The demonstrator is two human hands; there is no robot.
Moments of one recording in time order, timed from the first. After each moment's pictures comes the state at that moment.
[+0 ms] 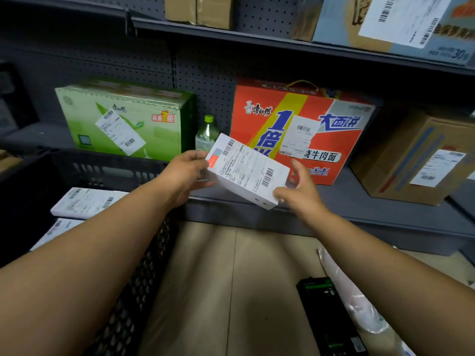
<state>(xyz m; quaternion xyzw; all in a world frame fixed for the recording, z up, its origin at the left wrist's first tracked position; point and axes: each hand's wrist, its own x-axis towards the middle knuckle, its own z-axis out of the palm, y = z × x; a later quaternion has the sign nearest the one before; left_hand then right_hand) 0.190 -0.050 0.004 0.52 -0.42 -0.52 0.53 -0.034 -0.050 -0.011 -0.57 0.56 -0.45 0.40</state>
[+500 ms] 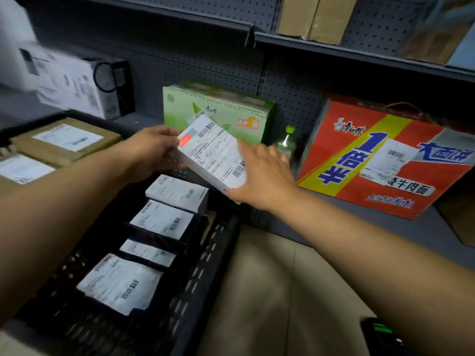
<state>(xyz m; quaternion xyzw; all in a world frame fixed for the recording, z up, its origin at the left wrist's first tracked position) 0.416 0.014 0.033 0.60 -0.38 -0.42 0.56 0.207 -0.033 0.026 -0.88 0.44 -0.14 -0.06</state>
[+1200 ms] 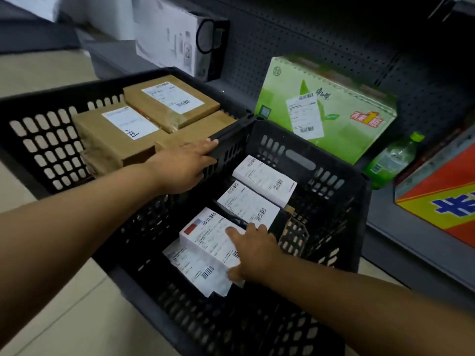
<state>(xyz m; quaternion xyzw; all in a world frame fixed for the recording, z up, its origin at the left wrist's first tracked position) 0.597 0.087 -0.077 0.73 -0.68 0.00 0.03 0.378 0.048 -0.142 -0.93 0.30 0.22 0.04</state>
